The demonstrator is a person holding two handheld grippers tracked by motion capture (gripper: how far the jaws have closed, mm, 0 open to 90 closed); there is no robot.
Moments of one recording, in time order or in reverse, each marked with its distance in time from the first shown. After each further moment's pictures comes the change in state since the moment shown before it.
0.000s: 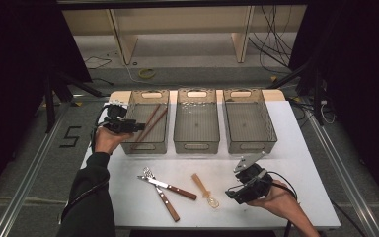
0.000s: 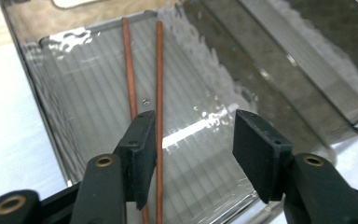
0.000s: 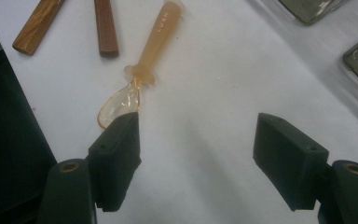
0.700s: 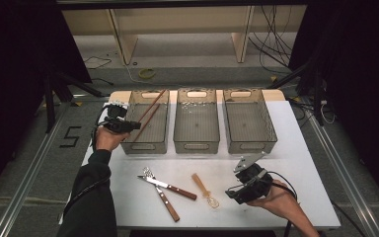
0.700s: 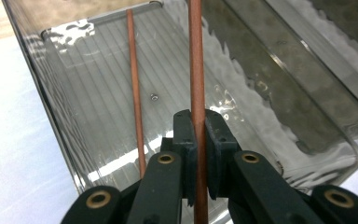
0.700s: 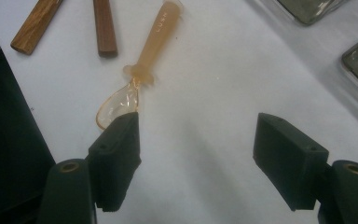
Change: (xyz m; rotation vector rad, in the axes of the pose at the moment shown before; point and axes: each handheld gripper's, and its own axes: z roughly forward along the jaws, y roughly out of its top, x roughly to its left) left arm 0.010 -0.001 0.011 0.044 0.025 -0.003; right arm 0.000 0.000 0.000 -0.002 -0.003 -0.007
